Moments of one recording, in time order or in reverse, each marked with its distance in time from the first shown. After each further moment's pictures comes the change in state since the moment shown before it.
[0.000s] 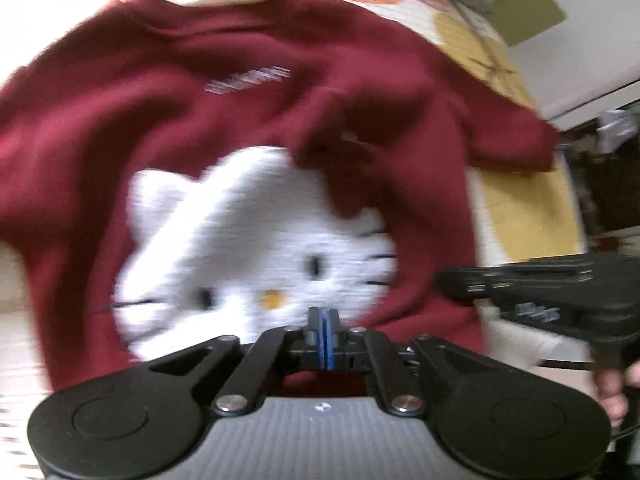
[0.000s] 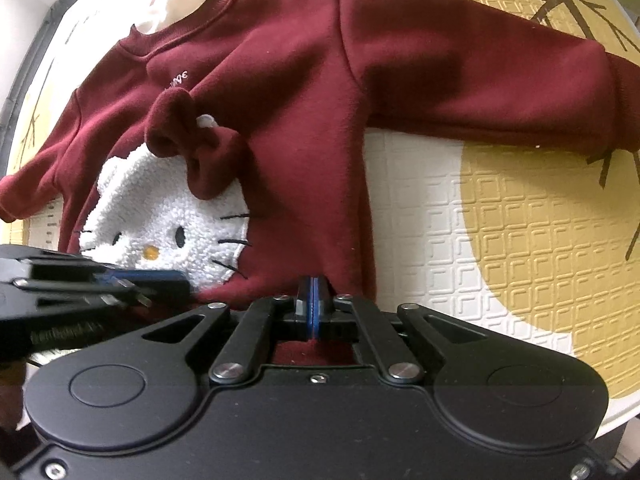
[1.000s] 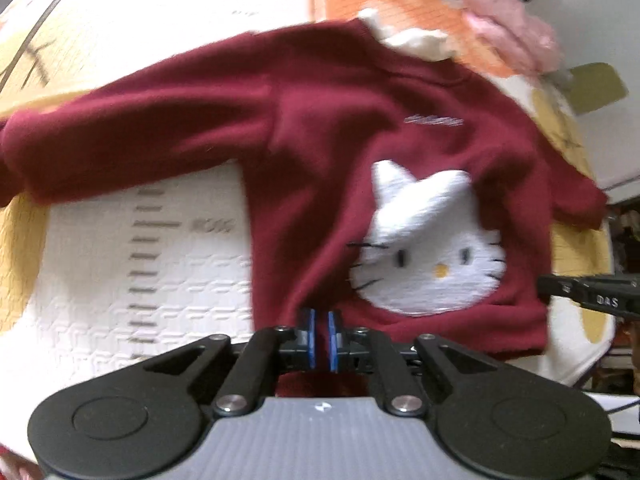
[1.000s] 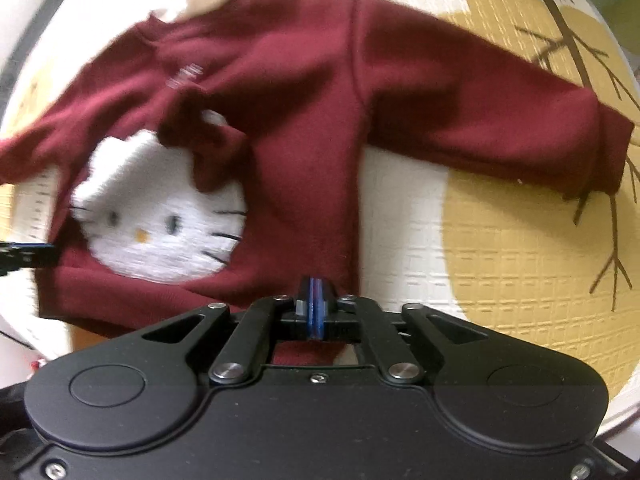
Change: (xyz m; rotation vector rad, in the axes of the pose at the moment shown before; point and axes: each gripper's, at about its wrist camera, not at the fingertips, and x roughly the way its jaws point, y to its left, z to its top) left arm -0.070 0.086 -0.026 -0.171 -0.089 0.063; right arm -0.025 0.011 0.005 -0.153 -0.009 -0.001
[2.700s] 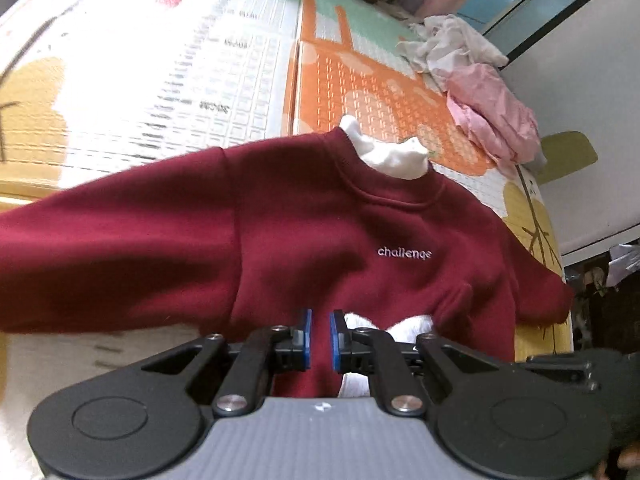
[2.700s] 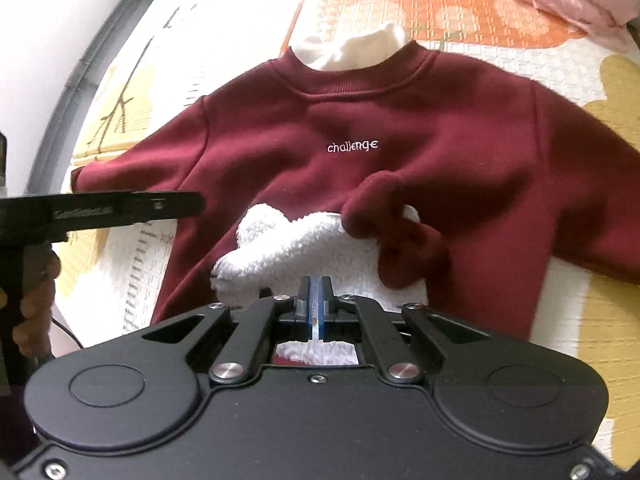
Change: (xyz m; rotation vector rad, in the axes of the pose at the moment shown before) left arm 0.019 0.023 0.079 -0.093 -0.159 -0.088; right arm 0.020 0.083 0.058 -0.045 -0.038 0.146
